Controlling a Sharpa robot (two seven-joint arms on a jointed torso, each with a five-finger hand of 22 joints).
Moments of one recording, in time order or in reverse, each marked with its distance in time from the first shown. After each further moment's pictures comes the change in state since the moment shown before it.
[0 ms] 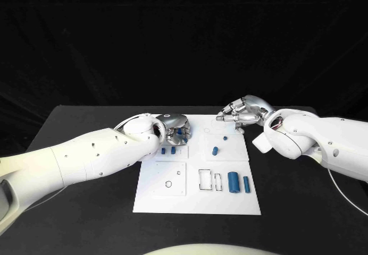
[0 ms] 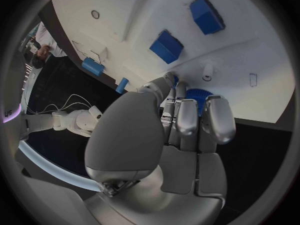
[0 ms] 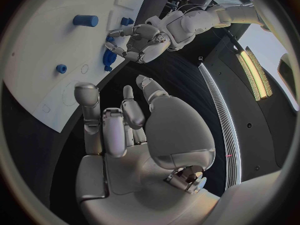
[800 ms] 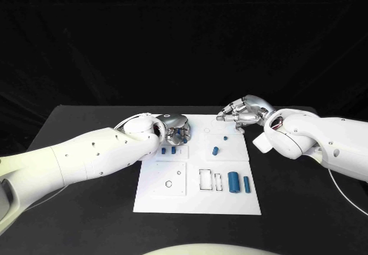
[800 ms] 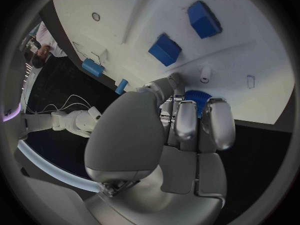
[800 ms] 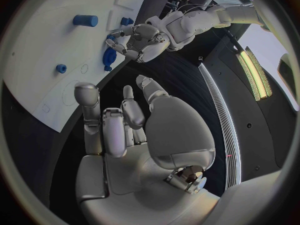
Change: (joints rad) left arm 0.001 0.000 0.001 -0.004 0.003 0.016 -0.004; left_hand -0.005 0.019 0.109 -0.074 0.000 0.114 -0.007 -0.033 -0.016 0.138 -0.016 -0.076 -0.024 0.018 -0.011 0.028 -0.001 -0.014 0.020 -0.005 0.046 0.055; right arm 0.000 -0.001 0.000 0.000 -0.001 0.000 0.001; right_hand 0.000 0.000 0.000 0.000 0.000 0.000 0.000 0.000 0.001 0.000 0.000 0.000 0.000 0.000 0.000 0.000 0.000 0.000 0.000 0.000 0.000 0.001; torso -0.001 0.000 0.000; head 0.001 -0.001
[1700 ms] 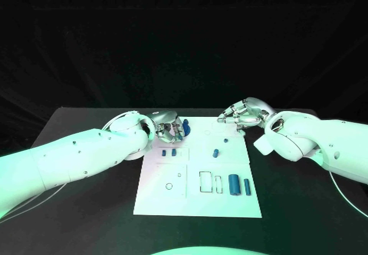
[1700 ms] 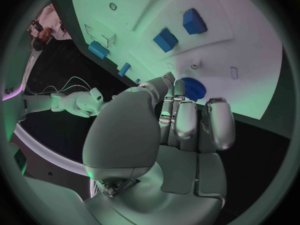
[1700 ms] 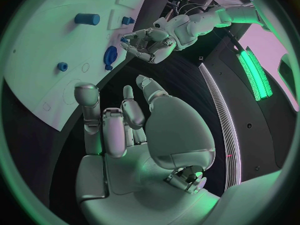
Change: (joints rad) left arm 0.000 -0.099 0.047 0.080 0.129 -0.026 0.000; left_hand -0.063 -0.012 -0.025 0.016 0.001 0.011 0.003 -0.029 -0.009 0.014 0.007 -0.045 -0.004 0.000 0.000 0.000 -0.018 0.000 0.000 0.000 0.000 0.000; right arm 0.000 -0.002 0.000 -0.006 0.000 0.000 0.001; right_hand 0.000 0.000 0.000 0.000 0.000 0.000 0.000 0.000 0.000 0.000 0.000 0.000 0.001 0.000 0.000 0.000 0.001 0.000 0.000 0.000 0.000 0.000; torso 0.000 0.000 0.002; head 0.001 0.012
